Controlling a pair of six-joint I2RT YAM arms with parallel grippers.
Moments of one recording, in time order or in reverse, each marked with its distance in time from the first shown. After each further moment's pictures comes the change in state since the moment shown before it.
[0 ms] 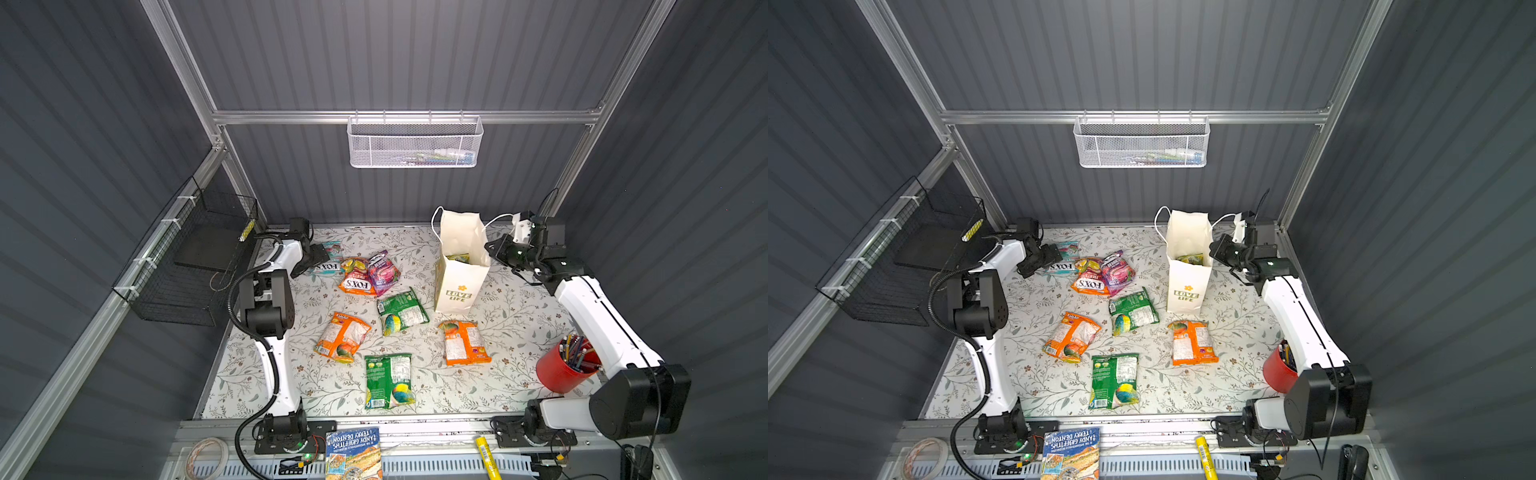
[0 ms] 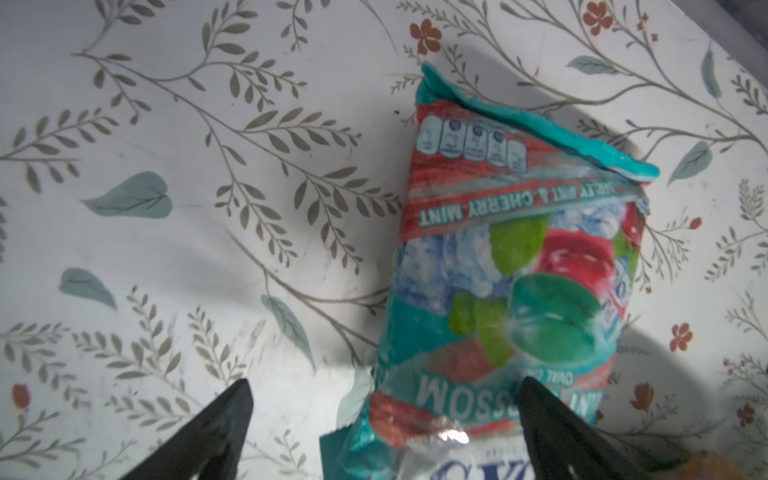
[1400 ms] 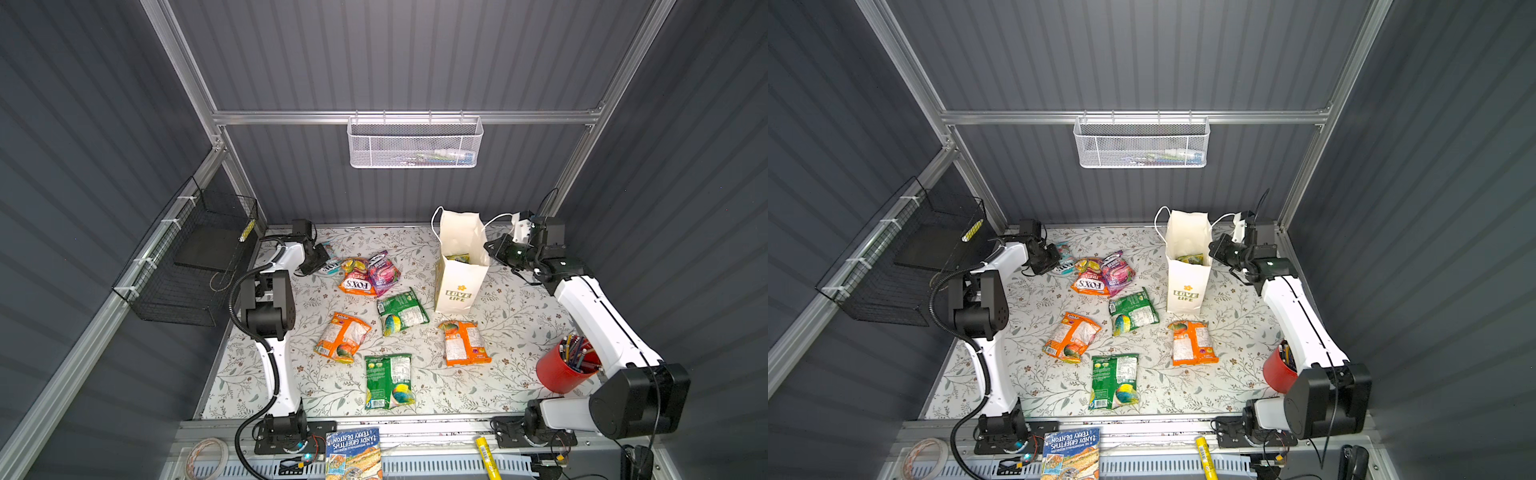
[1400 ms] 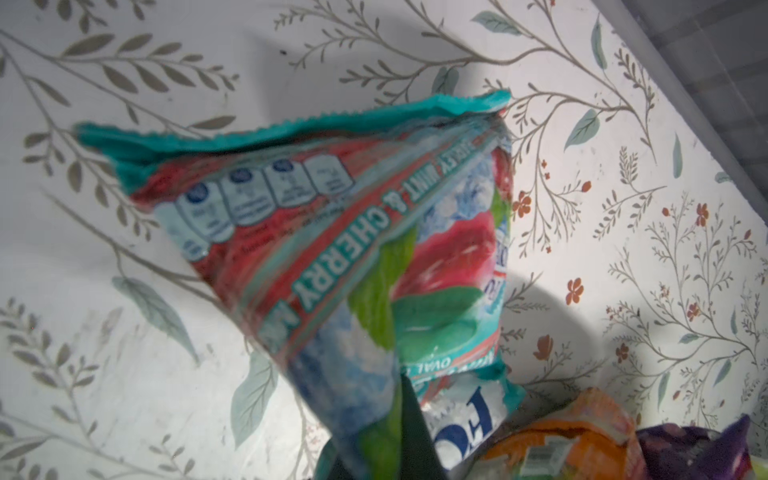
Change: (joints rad) left arm -0.008 -0.044 -0.068 0.058 0.167 -0.071; right arm 0.000 0.004 0.000 0.012 -0.007 0.000
